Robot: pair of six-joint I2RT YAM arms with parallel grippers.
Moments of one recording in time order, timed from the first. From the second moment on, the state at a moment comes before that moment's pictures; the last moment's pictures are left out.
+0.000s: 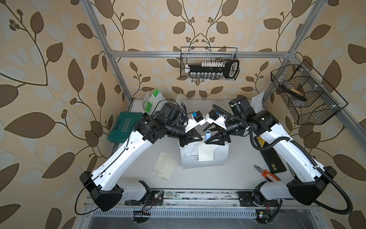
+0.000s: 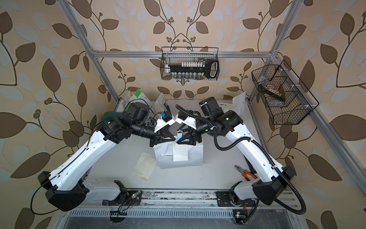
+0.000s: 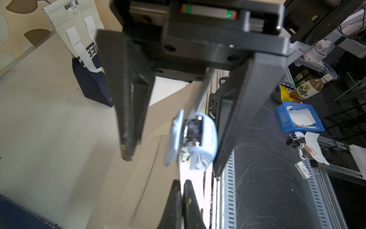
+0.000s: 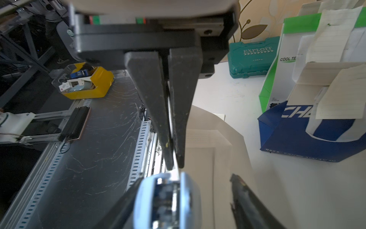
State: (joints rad) left arm -0.67 1.29 1.55 -0.99 0.71 0.25; right arm 0.56 1.40 1.59 -1.04 -0.89 -0.49
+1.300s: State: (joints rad) left arm -0.68 1.26 1.47 -0.74 0.45 -0.06; right arm 0.68 1.02 1.26 -0.35 -0.16 0.15
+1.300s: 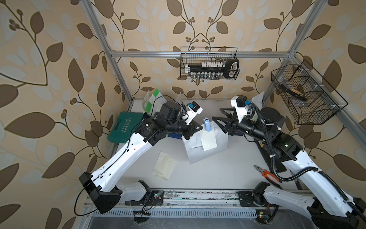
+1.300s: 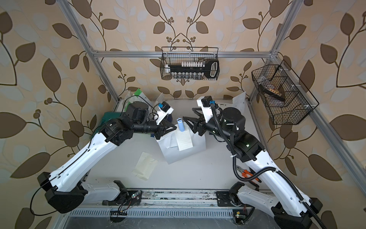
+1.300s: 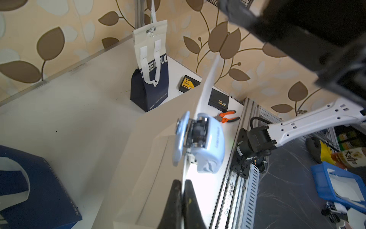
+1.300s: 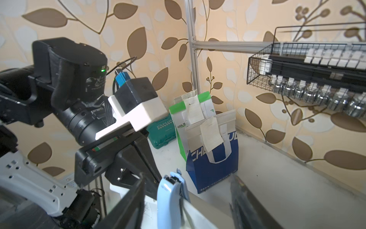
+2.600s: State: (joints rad) left arm -0.68 1.29 1.46 -0.71 0.38 -0.14; right arm 0.81 1.14 1.24 -0.33 0.61 0.12
